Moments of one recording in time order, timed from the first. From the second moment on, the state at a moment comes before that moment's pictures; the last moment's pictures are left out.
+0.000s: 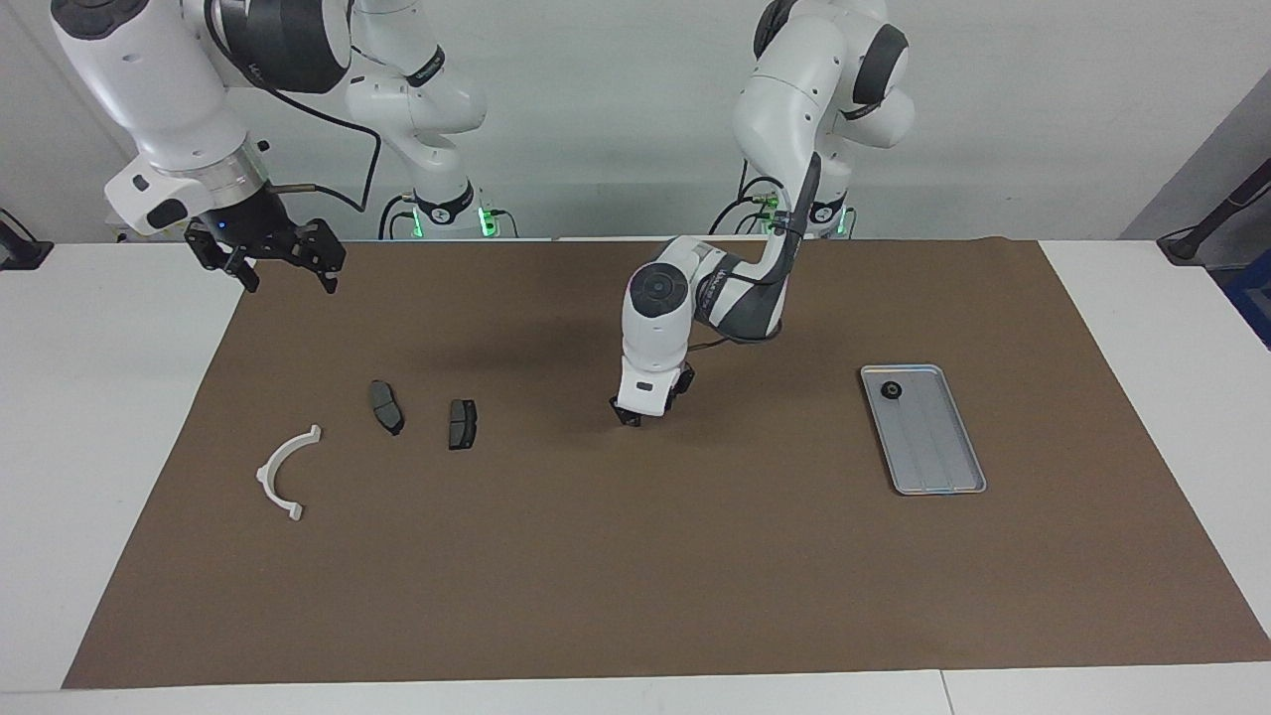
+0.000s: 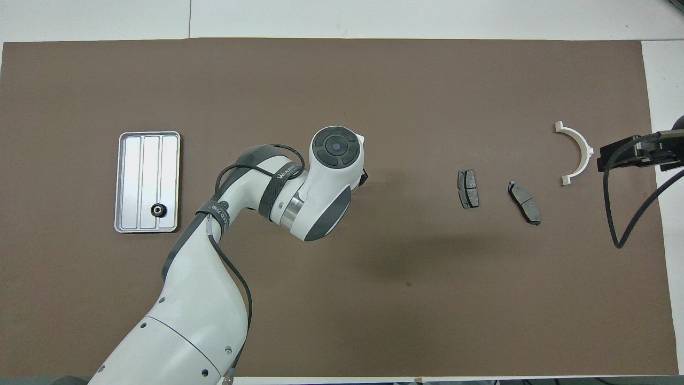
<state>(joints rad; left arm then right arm) -0.66 0.56 -0.03 -1.61 -0.03 2.12 -1.10 0.01 0.01 -0.05 -1.61 -0.03 1.57 -0.02</state>
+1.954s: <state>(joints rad) -0.49 0.41 -0.01 -1.73 -0.03 2.15 -0.88 0.01 0.00 -0.05 -1.62 -0.03 1.57 -0.02</state>
